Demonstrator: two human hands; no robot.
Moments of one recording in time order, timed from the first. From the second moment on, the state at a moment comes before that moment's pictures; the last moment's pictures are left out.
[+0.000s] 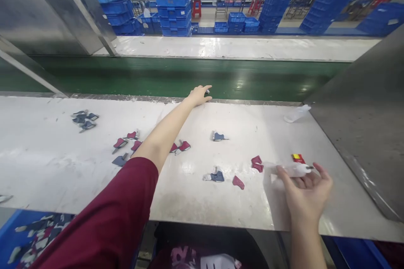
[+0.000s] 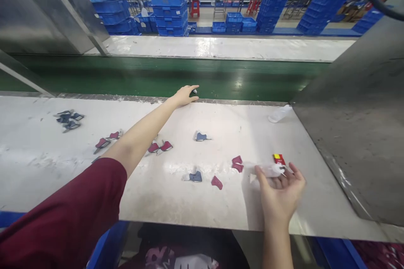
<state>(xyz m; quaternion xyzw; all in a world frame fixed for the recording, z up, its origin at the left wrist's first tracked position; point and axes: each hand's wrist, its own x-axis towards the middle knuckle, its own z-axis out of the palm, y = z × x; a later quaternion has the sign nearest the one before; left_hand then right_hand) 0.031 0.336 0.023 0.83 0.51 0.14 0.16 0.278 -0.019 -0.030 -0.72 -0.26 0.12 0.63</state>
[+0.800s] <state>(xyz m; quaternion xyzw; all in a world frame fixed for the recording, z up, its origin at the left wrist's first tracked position) -0.004 0.137 0.042 0.87 0.39 0.23 0.20 0.218 -0.018 -0.029 -0.76 -0.55 -0.04 0.34</state>
